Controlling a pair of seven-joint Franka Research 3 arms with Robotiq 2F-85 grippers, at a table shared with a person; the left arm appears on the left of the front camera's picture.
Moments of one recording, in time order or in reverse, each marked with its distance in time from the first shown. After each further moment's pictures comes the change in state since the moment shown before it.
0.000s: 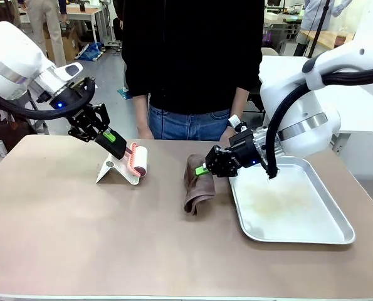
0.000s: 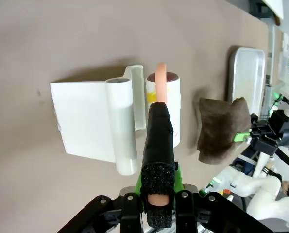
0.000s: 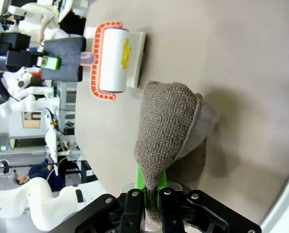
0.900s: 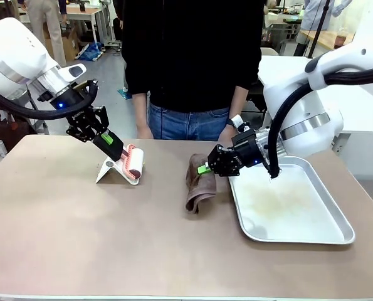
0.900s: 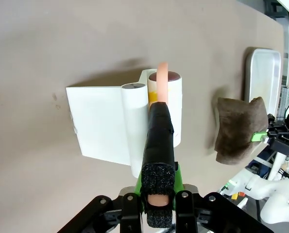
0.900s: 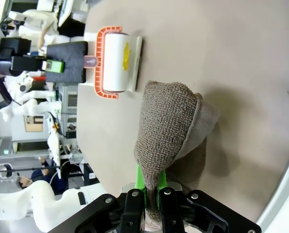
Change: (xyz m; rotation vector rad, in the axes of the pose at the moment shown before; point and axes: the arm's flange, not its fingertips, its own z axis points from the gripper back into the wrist) left arm 0.003 0.002 0.000 0.075 -0.001 -0.024; right arm 0.003 -0.006 0.005 0.008 -0.014 -0.020
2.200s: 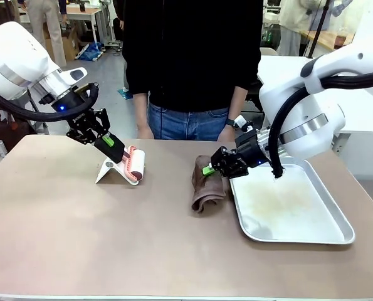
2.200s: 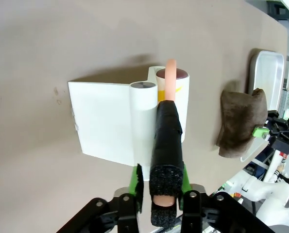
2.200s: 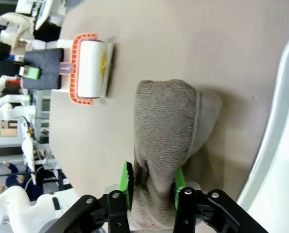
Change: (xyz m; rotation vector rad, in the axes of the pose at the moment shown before) left arm 0.001 0.006 -0.008 -0.001 0.020 0.044; right arm 0.002 -0.008 0.005 -0.149 -0.020 0.054
